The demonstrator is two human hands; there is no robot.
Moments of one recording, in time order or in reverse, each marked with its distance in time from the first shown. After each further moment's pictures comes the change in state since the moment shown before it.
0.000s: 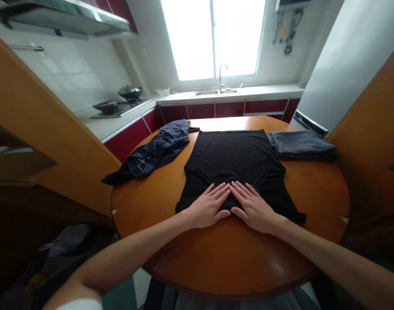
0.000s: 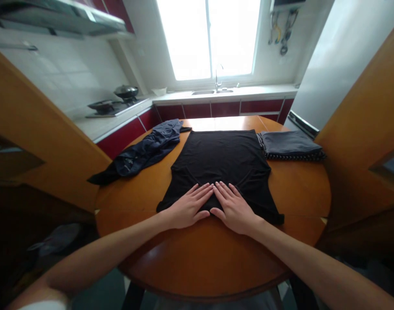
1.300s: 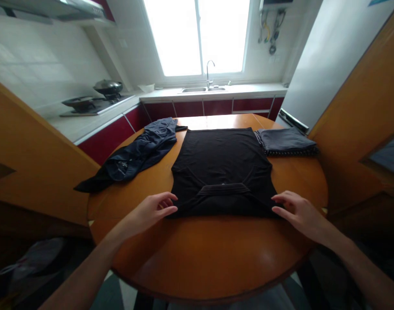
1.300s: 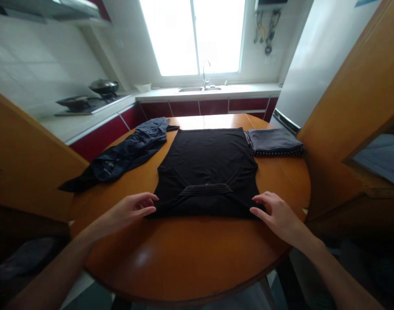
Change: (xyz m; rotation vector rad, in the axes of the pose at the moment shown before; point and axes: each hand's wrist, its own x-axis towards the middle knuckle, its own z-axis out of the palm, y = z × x) left_hand -0.088 -0.054 -0.060 -0.650 0.045 -0.625; right_hand -0.106 0.065 -0.062 0.357 0.127 0.531
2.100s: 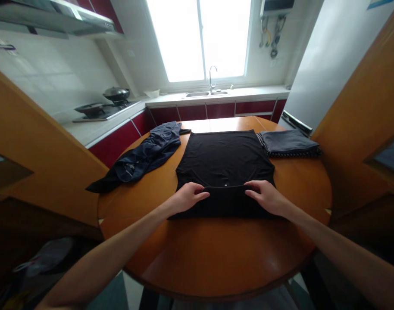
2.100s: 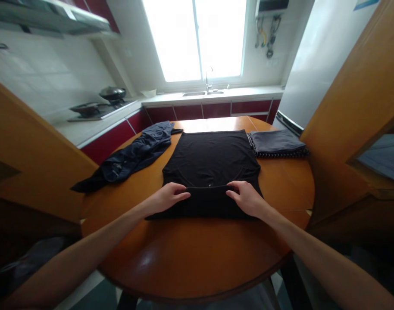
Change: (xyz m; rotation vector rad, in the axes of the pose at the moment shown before) left_hand 0.064 0.053 0.042 0.048 -0.096 0.101; right_hand 0.072 -0.053 0.042 0.204 -0.149 0.020
